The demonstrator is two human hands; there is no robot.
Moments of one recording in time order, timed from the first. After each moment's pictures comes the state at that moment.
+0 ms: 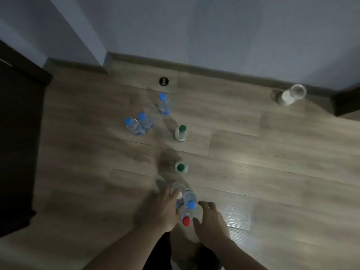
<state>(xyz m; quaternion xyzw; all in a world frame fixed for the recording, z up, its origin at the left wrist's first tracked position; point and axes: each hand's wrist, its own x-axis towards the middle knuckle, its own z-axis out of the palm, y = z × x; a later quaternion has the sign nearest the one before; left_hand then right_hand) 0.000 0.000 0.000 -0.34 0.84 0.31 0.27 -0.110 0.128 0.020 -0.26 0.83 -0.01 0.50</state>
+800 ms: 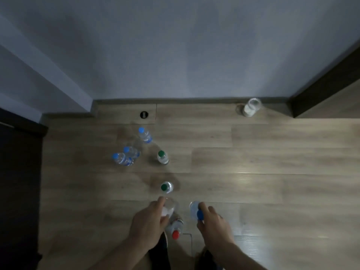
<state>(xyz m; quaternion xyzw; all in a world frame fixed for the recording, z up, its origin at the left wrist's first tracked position) -0.045 0.002 0.142 -0.33 0.89 0.24 0.22 -0.180 0.168 0.119 -0.29 0.85 -0.05 0.44</state>
